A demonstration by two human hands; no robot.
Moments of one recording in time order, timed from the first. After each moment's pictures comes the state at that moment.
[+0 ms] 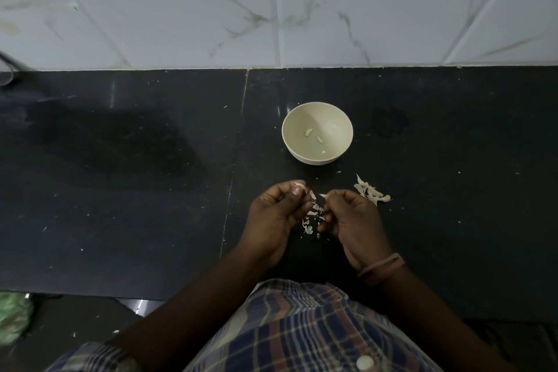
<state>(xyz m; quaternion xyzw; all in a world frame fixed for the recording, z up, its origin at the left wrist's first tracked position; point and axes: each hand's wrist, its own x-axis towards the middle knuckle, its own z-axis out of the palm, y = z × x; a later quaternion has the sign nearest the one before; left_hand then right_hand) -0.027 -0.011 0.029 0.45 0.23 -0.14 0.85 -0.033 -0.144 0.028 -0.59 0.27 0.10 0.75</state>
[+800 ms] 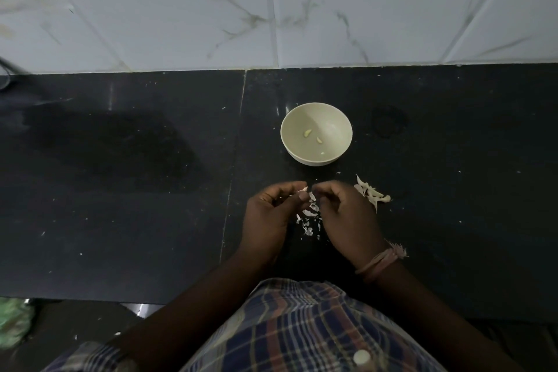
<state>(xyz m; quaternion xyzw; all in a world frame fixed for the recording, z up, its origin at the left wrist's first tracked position) -0.027 -0.006 0.027 0.65 0.16 -0.09 0.74 -0.024 -0.150 0.016 -0.88 0.05 0.01 0.46</state>
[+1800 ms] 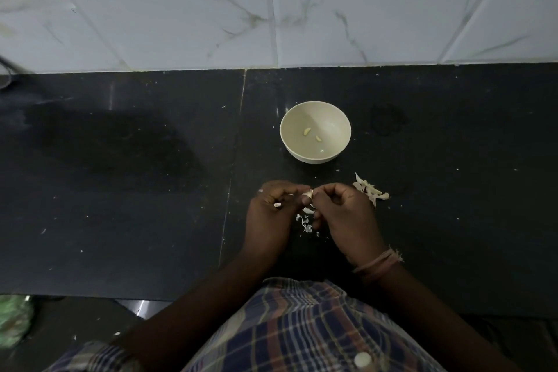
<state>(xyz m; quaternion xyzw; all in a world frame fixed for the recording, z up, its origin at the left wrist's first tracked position) -0.031 -0.004 0.021 0.76 0.07 -0.01 0.65 -0.033 -0.141 0.039 -0.71 0.17 0.08 0.68</state>
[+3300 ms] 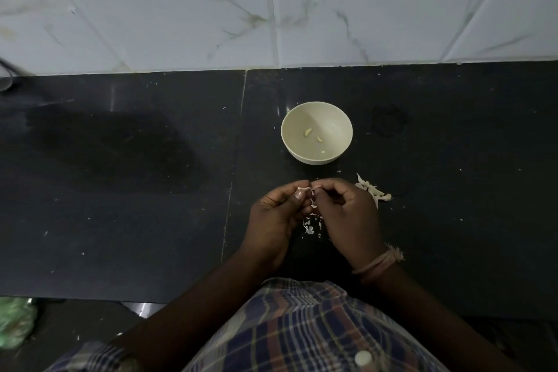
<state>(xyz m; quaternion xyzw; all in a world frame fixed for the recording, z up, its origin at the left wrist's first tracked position) -0.028 -0.012 0.023 0.47 0.20 -0.14 0.85 -0.029 -0.140 0.029 -0.79 0.10 -0.04 0.61</state>
